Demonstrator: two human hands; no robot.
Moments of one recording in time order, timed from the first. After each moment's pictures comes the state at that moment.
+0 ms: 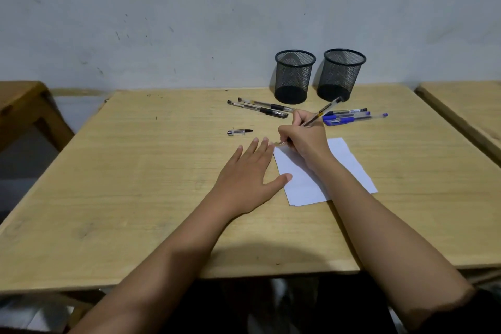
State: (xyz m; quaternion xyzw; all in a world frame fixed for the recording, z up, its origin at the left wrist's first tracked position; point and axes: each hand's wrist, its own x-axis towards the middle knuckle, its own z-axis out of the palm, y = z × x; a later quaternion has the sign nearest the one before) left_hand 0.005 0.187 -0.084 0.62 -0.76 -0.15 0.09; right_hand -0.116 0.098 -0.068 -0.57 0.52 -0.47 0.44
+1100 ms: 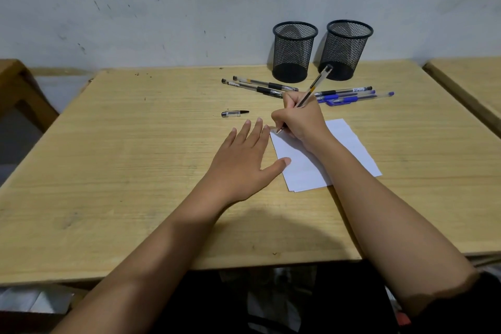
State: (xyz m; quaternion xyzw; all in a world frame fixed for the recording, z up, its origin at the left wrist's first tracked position) left_hand 0.006 0.181 -0.069 0.64 -0.76 -0.11 0.06; right_hand -0.110 0.096 -0.047 -0.60 0.45 -0.47 0.47
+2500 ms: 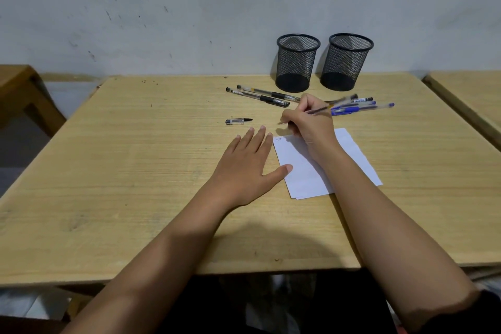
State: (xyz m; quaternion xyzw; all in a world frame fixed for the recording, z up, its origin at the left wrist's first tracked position) left_hand 0.008 0.181 -0.068 0.64 -0.76 -0.13 0.08; right_hand -0.119 0.095 -0.045 -0.54 0.47 -0.51 0.47
